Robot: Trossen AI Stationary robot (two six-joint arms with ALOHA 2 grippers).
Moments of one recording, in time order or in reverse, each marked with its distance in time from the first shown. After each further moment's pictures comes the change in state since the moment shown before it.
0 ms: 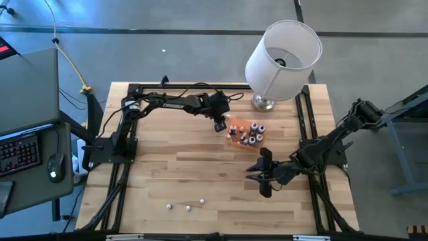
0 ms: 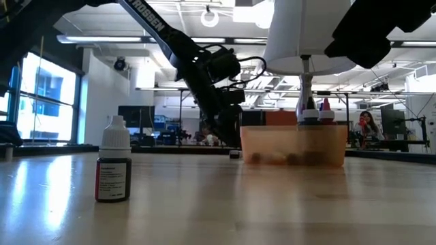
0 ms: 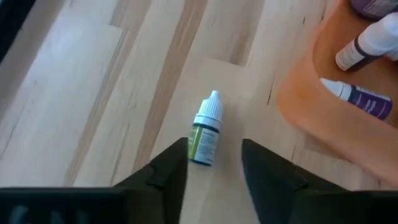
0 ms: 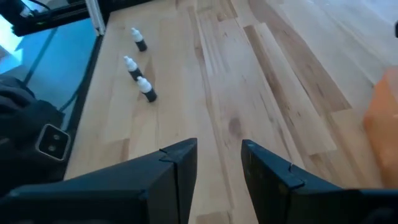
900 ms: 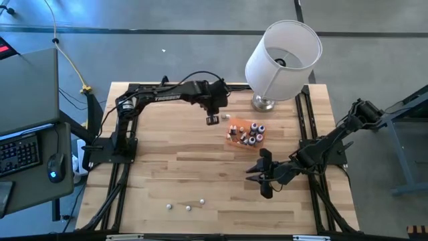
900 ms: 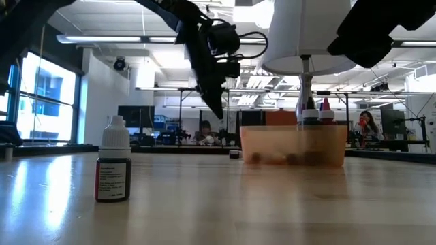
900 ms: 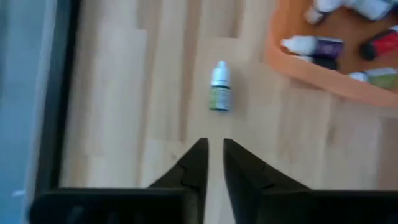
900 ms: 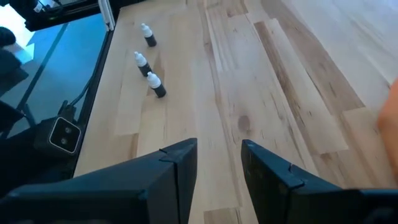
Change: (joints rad) left arm 0.019 -0.071 0.254 -0.500 -0.035 0.231; right arm 0.000 0.000 0.000 0.007 -0.038 -0.010
